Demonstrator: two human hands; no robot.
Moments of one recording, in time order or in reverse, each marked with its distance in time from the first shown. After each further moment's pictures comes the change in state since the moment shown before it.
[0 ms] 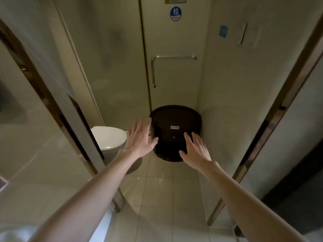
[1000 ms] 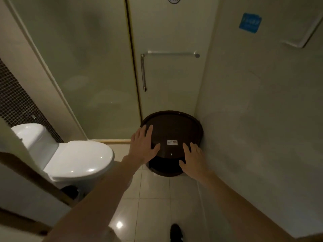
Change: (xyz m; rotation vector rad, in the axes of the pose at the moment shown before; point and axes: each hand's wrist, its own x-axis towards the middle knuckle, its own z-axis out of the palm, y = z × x) left_hand 0.279 -0.085 0.123 -0.122 -0.103 -0.003; right_hand 0.283 0.031 0.083 -0.128 -0.169 0.124
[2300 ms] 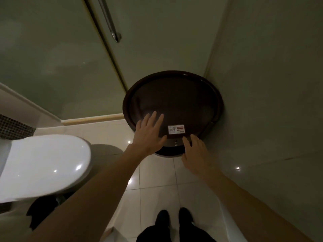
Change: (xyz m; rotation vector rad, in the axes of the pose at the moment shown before) left_hand 0.278 -0.097 0.275 0.102 -0.359 0.156; right_hand 0.288 0.070 0.208 0.036 -0.196 0.057
